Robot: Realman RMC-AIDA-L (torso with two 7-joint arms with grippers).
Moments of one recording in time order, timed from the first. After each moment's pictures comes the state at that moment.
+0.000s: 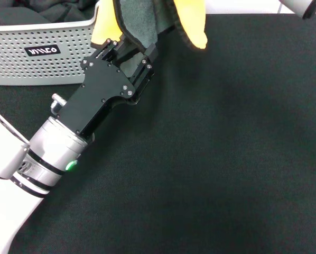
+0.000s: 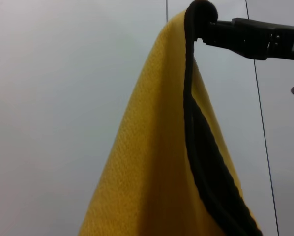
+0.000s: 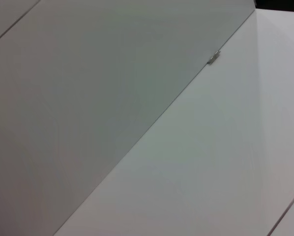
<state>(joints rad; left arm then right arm) -0.36 -2.11 2.30 0.31 -0.36 1.48 -0.26 0.38 2.03 -1.90 -1.77 1.65 0.24 -1.91</state>
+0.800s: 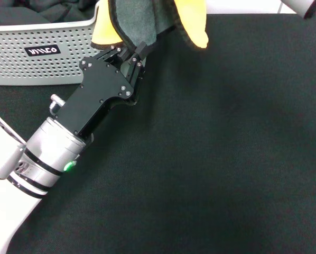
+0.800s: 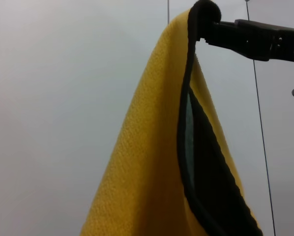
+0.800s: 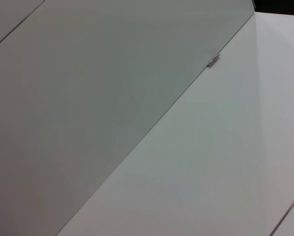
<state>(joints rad) -0.36 -2.10 2.30 0.31 -0.36 1.49 -0.28 0.38 2.03 -1.90 -1.77 1.65 0.24 -1.91</state>
